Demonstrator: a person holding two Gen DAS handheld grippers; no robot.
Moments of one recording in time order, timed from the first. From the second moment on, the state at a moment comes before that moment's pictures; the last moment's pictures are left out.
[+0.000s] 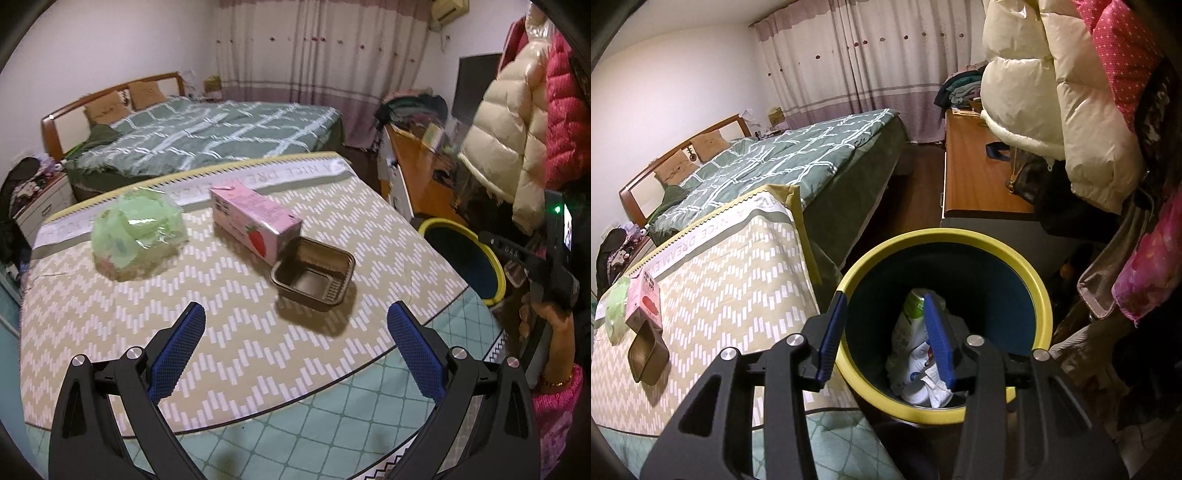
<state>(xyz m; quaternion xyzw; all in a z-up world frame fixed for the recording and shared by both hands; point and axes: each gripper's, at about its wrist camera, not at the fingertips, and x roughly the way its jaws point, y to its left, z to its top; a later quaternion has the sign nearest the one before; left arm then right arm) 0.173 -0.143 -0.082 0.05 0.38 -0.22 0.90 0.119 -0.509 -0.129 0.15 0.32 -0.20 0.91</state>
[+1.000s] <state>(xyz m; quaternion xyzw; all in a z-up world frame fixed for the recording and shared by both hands) 0.265 -0.217 -0.140 0.12 0.47 -0.27 0.83 0.124 -0.507 -0.132 0.16 0.32 -0.17 0.92</state>
